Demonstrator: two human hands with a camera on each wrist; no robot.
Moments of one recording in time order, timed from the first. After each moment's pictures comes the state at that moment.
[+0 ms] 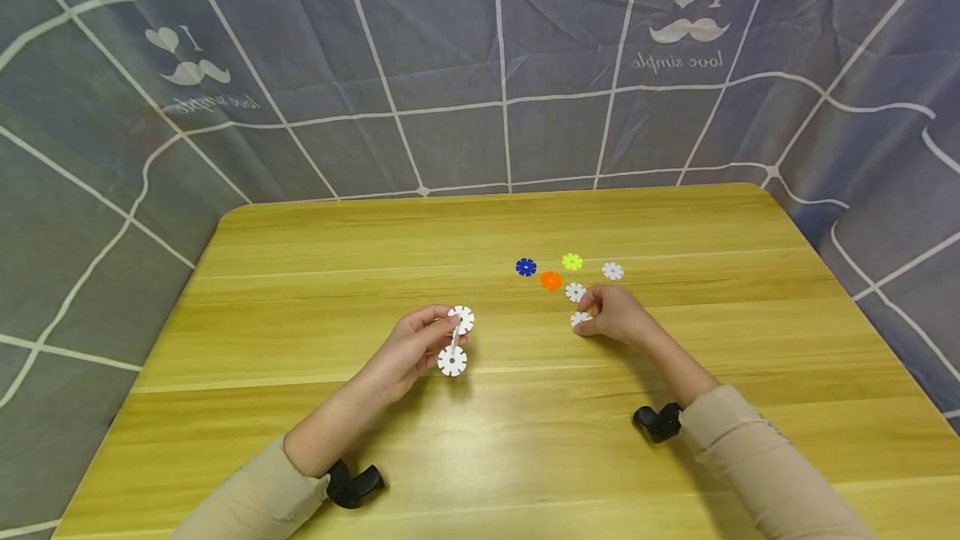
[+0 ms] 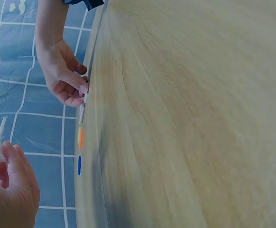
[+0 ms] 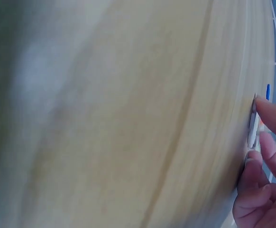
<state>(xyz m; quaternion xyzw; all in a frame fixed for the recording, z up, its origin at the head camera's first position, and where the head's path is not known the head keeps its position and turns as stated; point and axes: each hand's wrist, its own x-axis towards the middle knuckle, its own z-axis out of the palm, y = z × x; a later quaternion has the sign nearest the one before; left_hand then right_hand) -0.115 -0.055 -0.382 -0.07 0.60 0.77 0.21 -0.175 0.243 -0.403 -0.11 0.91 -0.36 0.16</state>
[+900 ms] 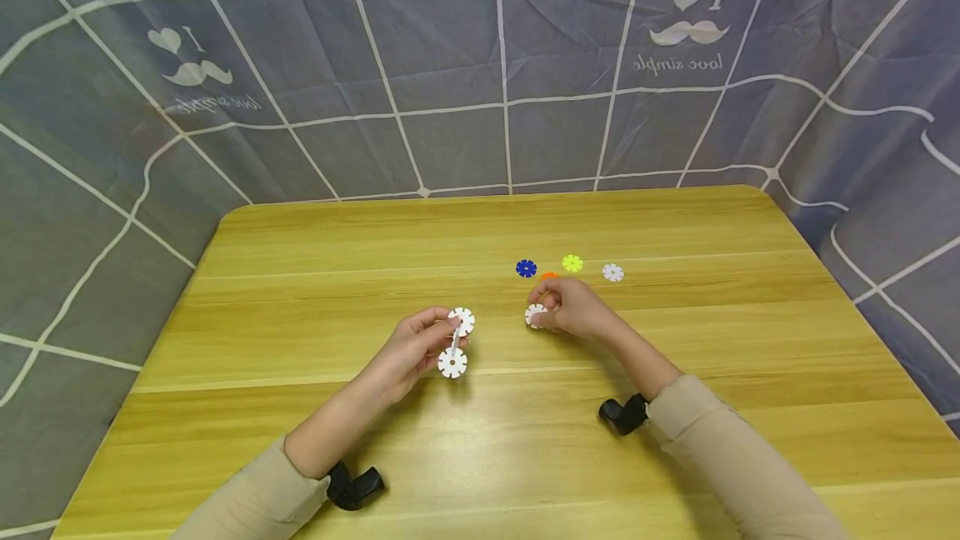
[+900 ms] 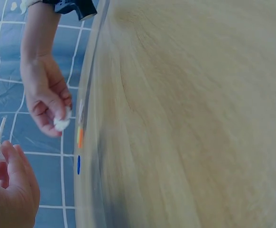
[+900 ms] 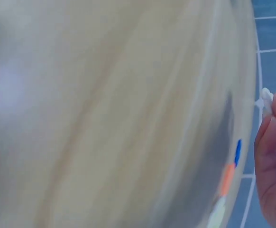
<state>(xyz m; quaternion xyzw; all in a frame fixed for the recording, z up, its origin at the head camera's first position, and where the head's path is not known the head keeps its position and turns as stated) -0.113 -0.055 -0.384 -0.07 0.60 0.77 0.21 -0.182 0.194 -0.397 -0.17 0.87 -0.43 0.18</state>
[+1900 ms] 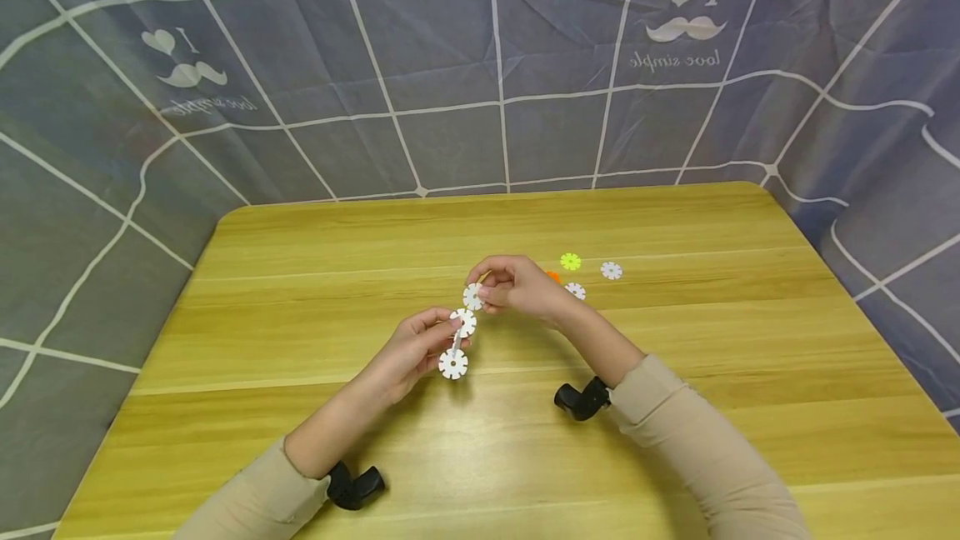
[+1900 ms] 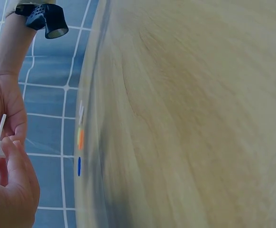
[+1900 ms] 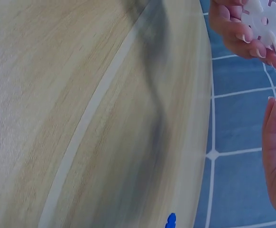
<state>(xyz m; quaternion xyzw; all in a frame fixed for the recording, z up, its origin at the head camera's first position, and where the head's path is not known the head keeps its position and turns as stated) -0.115 -0.052 -0.385 -0.06 0.61 0.76 0.22 -0.182 0.138 -0.356 -0.20 0.72 -0.62 0.25</state>
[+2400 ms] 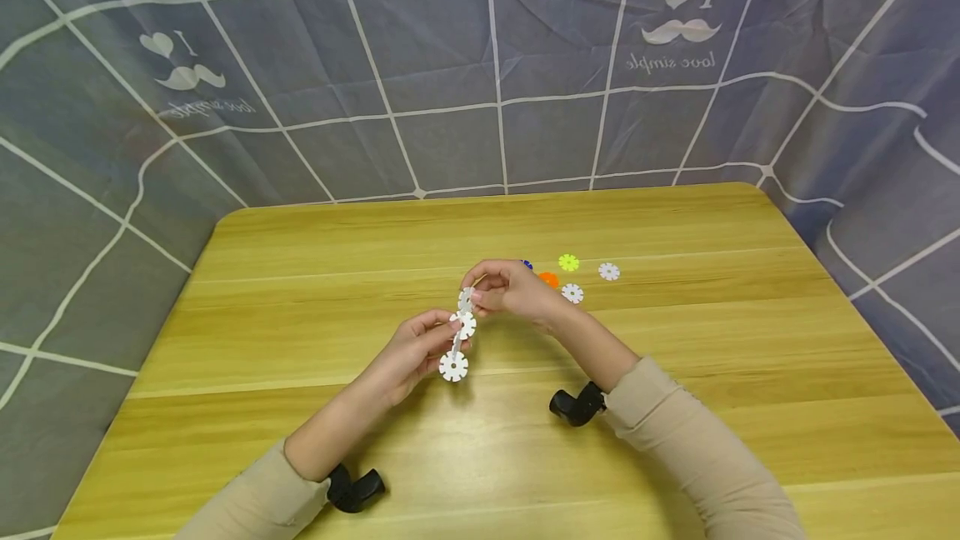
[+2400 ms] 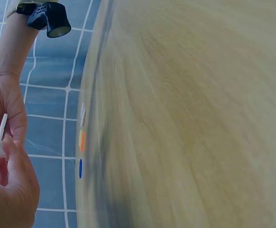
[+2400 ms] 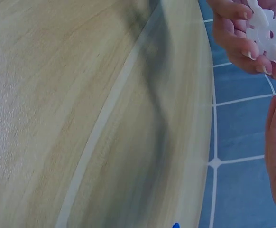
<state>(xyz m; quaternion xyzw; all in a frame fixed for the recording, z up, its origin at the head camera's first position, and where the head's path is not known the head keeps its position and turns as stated) -0.114 -0.050 -0.385 -0.06 0.60 0.77 0.22 -0.178 0.133 -0.358 -0.19 0.69 -0.65 0.26</state>
